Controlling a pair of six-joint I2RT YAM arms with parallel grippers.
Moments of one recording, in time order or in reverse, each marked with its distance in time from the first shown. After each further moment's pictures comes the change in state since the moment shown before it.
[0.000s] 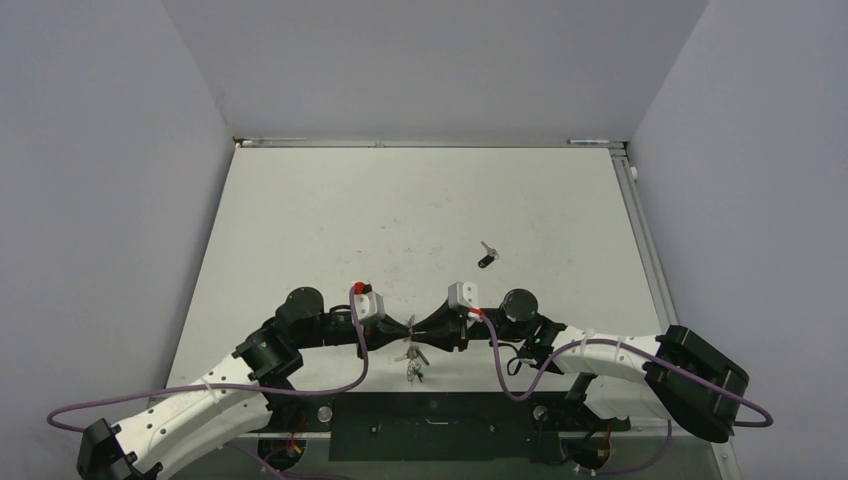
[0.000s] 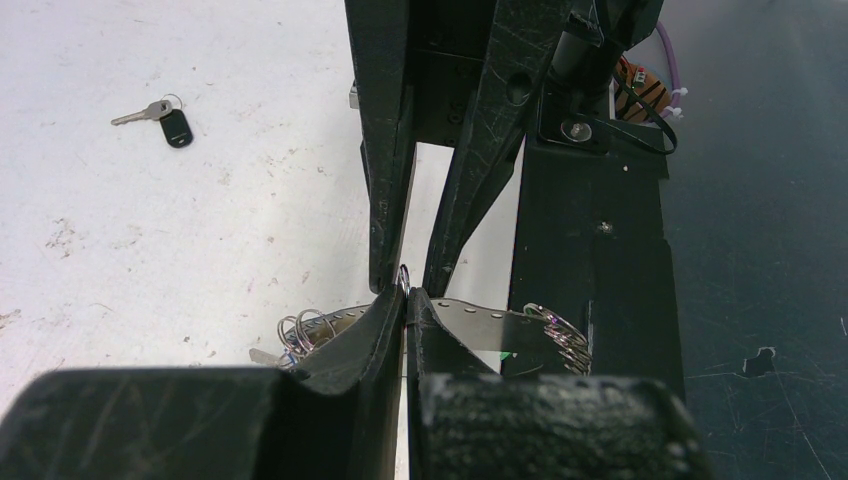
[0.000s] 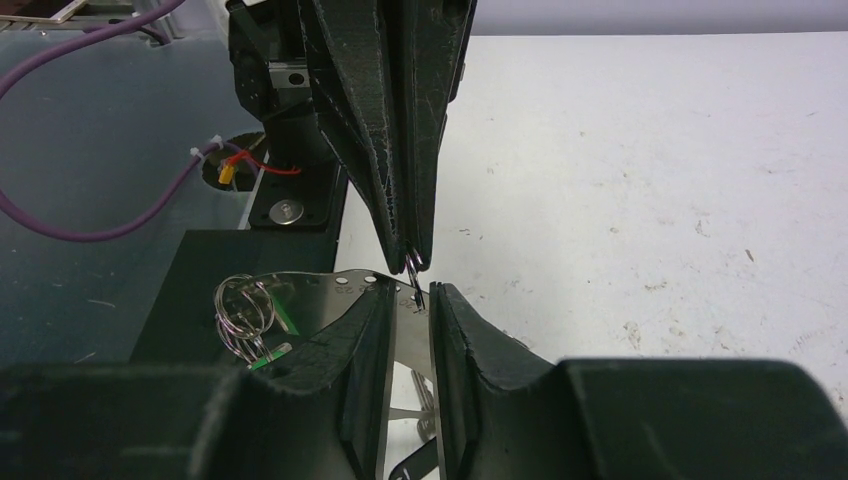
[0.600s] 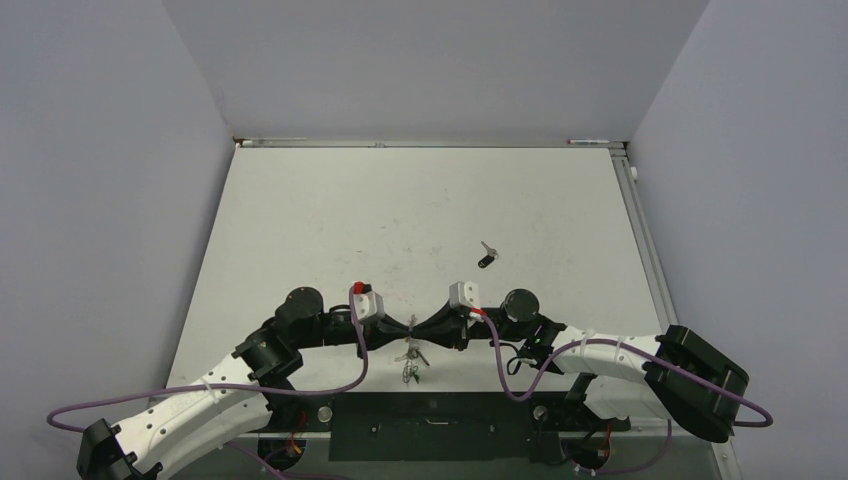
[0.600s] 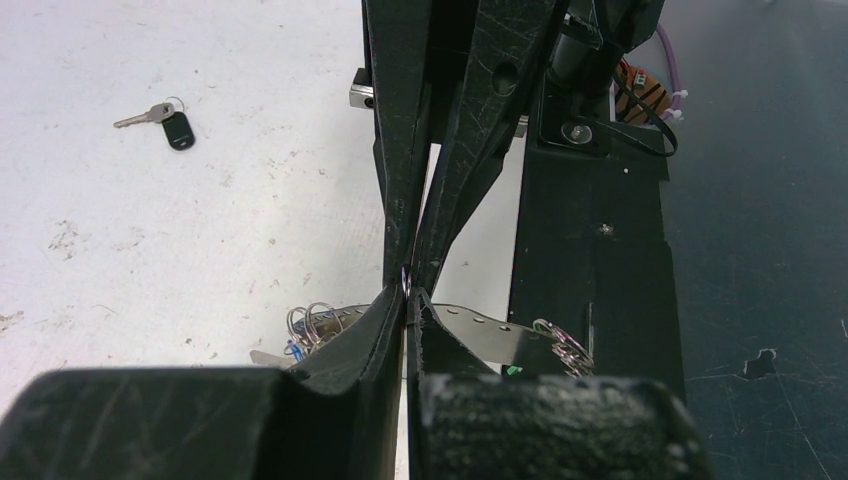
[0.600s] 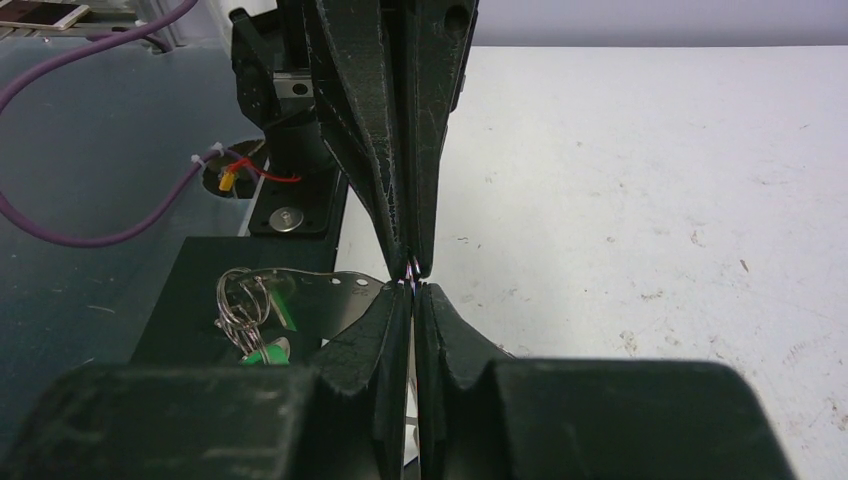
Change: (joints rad) left arm 0.000 0.000 0.000 0.002 0.000 -0.002; right arm 0.000 0.000 0.000 0.023 -0.001 0.005
